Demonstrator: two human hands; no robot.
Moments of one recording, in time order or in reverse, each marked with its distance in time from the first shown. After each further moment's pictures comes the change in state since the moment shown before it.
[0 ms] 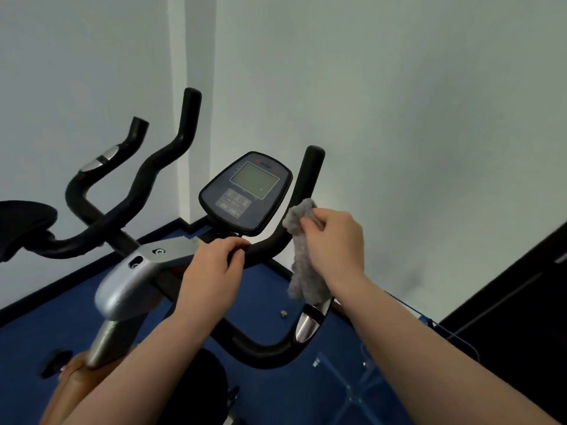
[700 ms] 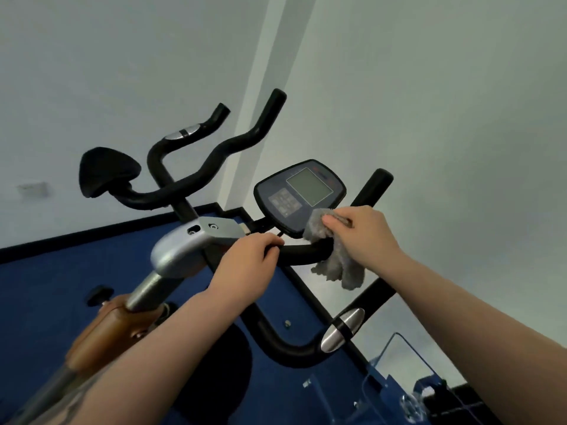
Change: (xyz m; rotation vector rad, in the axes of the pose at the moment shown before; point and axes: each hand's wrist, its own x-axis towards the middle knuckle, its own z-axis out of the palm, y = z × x) left_hand -0.009 -0.001 -0.014 -0.020 0.029 -0.118; right_hand 0.045 -0.016 0.008 -0.265 -0.386 -0.409
